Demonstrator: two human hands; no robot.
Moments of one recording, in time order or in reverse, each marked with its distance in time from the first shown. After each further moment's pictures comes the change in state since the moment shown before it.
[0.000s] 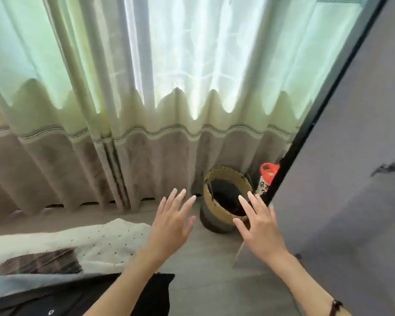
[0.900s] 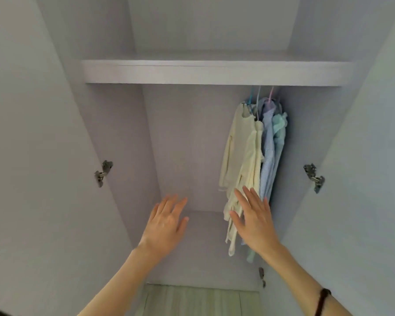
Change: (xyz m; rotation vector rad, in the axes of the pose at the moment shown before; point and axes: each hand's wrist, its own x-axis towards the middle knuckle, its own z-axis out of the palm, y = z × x) left_hand 0.167 0.472 0.152 -0.329 -0.352 1.221; right_hand -0.236 0.279 -0.162 -0.266 0.495 1.218
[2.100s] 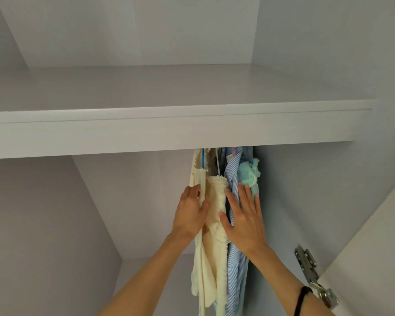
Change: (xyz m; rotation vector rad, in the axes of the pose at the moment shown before) left_hand 0.391 0.116 0.097 -0.602 0.079 -0.094; right_hand 0.277 0.203 0.024 -0.179 0.190 0.087
